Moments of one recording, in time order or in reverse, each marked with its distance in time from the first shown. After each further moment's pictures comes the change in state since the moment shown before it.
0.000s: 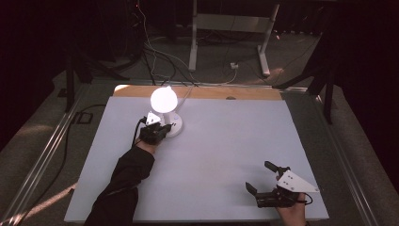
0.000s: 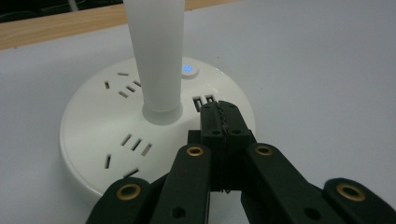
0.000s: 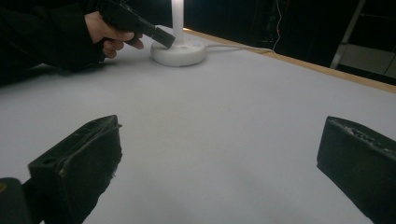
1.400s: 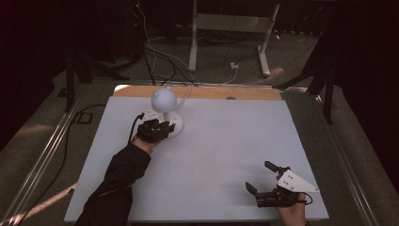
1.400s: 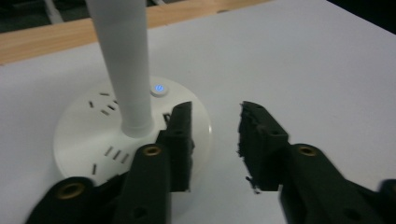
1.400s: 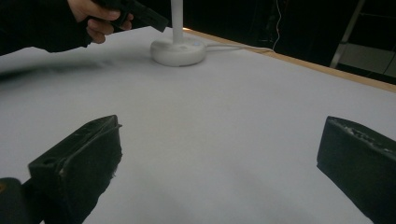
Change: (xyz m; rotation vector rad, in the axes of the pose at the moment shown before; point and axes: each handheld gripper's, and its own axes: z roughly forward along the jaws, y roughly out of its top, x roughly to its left) left arm -0.009 0.024 -0.029 0.017 -0.081 -0.014; right arm 0.000 0.000 0.000 0.002 0.000 0.003
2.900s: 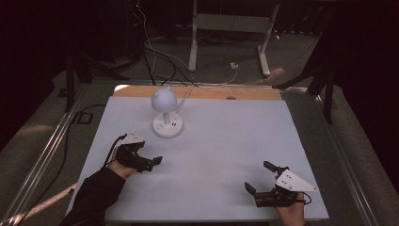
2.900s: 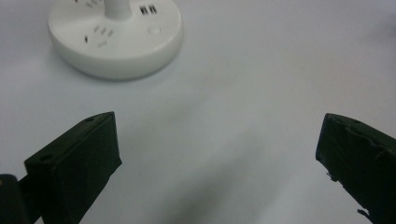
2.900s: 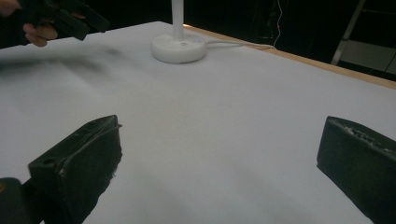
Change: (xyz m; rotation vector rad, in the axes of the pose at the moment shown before) left arm -0.008 -0.057 -0.072 0.140 -0.075 0.053; right arm 0.001 0.000 0.003 0.013 0.000 0.001
